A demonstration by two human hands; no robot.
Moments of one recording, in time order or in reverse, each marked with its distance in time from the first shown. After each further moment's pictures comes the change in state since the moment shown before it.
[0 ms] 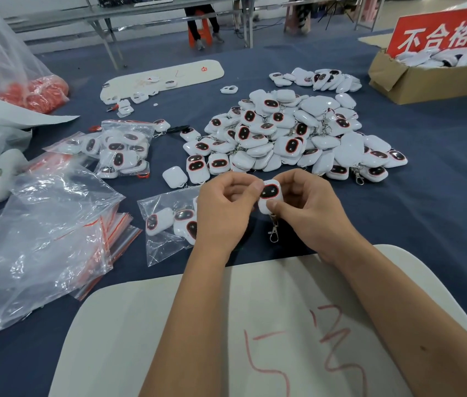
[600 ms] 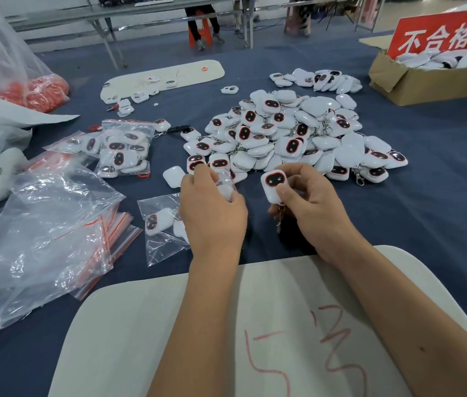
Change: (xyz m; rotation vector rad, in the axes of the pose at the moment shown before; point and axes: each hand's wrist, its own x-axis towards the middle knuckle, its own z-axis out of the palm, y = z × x) left_hand -0.003 0.005 -0.004 0.660 0.373 0.100; right_hand 0.003 0.003 0.001 0.109 0.038 0.003
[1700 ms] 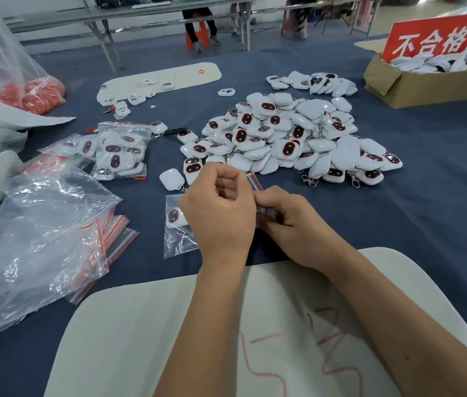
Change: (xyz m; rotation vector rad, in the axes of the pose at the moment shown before) left_hand -0.011 0.020 0.005 -0.491 0.210 0.148; right_hand -0.010 -0.008 0.007 -0.435 -0.302 -0.289
